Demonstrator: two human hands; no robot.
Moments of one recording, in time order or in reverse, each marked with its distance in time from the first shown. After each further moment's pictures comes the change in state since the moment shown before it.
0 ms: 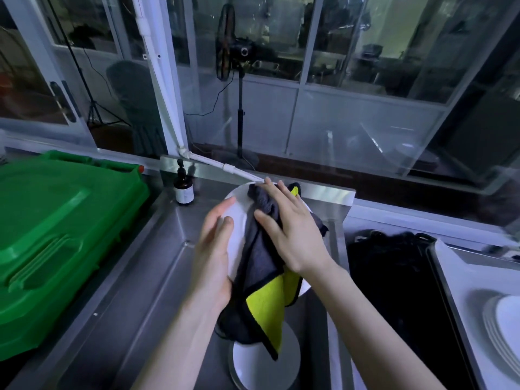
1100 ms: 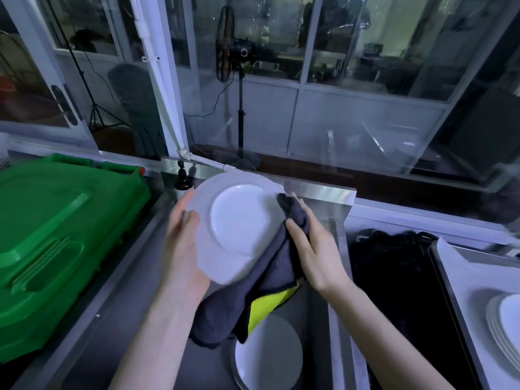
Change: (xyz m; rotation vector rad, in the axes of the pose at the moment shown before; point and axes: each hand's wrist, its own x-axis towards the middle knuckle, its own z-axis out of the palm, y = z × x) left_hand 0.018 0.018 -0.026 -0.063 0.128 0.016; right_hand -0.033 0.034 -0.002 0.331 0.090 0.154
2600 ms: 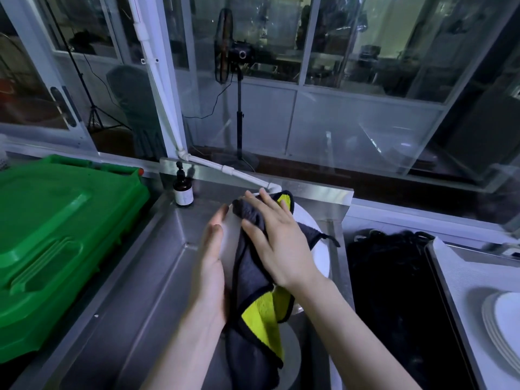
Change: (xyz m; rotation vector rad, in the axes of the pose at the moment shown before) left_hand -0.039 -0.021 0.028 -0.274 -0.129 -0.263; right_hand 0.007 -0.049 0.027 -0.290 -0.119 -0.193
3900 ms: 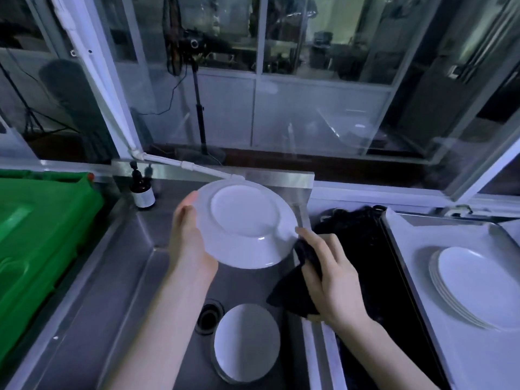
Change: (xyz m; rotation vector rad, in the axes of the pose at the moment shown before) left_hand 0.027 0.001 0.035 0.306 0.051 0.052; right_hand -0.124 0.060 -0.053 -0.256 0.328 0.167
